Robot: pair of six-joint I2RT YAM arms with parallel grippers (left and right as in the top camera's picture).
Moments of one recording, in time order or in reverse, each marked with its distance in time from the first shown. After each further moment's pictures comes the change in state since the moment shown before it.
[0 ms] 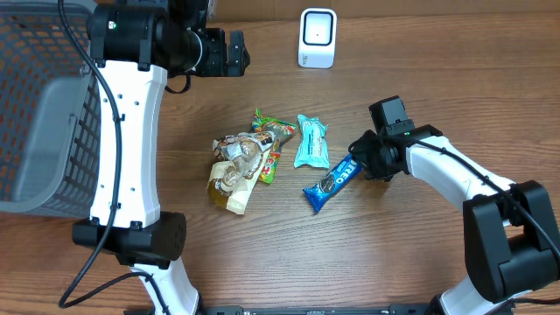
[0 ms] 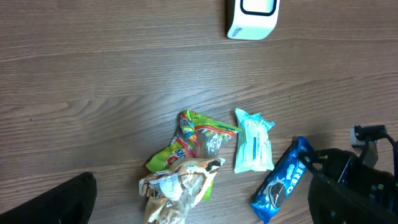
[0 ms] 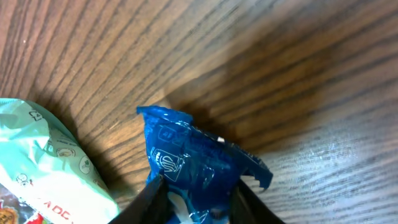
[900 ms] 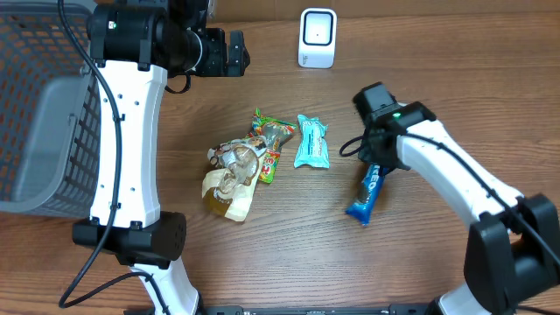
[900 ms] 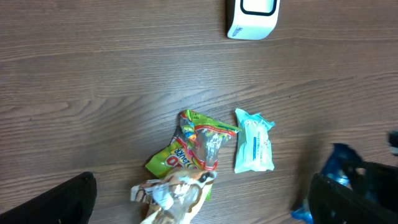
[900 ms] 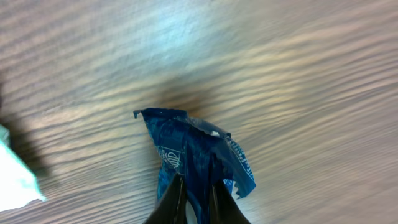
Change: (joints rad) left arm 0.000 0.000 0.000 0.000 0.000 0.000; right arm 0.124 -0.045 0.251 -0.465 0.483 -0.267
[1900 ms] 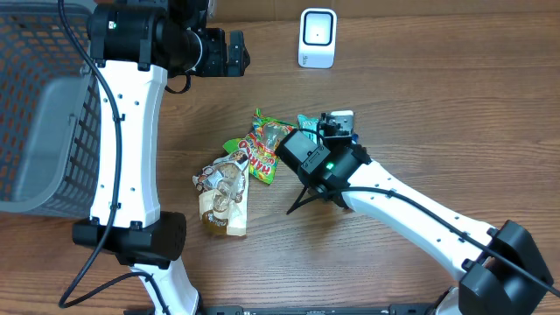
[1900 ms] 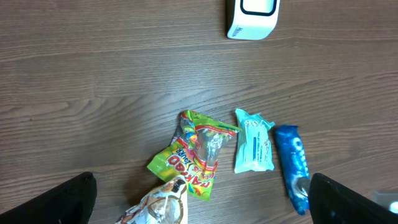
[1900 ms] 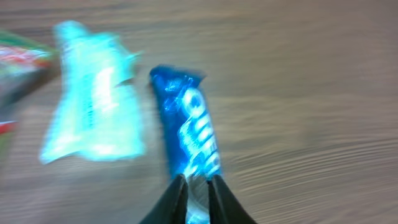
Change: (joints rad) left arm 0.000 0.000 0.000 0.000 0.000 0.000; right arm 0.390 -0.040 0.039 0.014 0.276 0.080
